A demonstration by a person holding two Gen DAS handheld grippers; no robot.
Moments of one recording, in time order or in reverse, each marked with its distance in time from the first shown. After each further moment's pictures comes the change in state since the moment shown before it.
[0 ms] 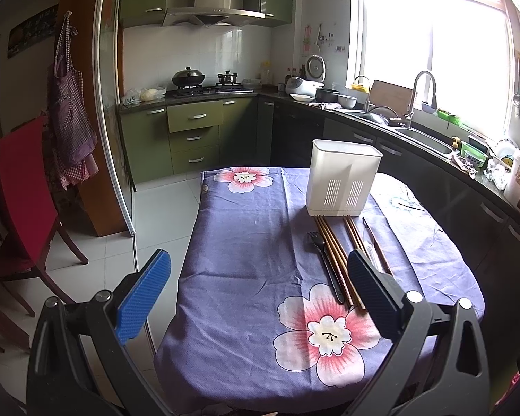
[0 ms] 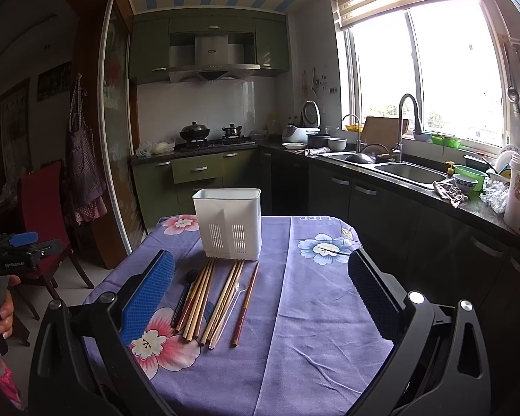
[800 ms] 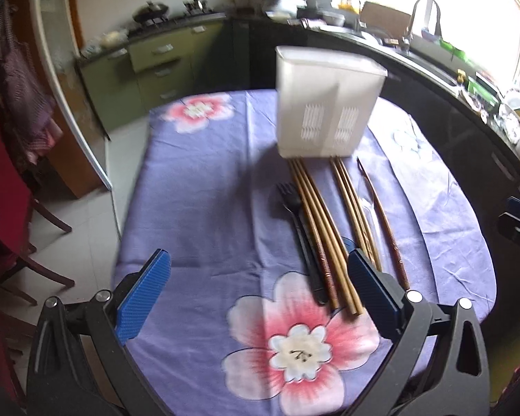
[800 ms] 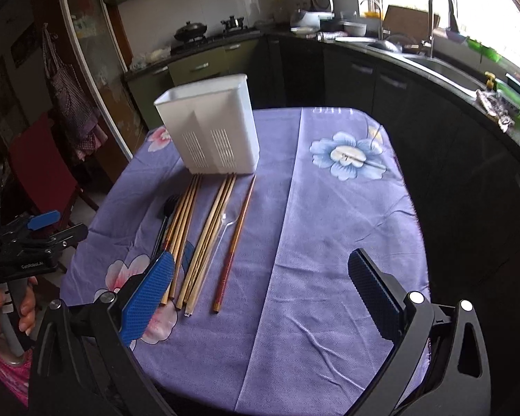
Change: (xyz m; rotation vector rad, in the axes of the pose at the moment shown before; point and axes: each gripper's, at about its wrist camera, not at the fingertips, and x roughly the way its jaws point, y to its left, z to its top) left arm 0.151 -0.072 0.017 0.092 0.384 -0.051; right arm 0.182 -0.050 -0.009 0.091 0.585 0.108
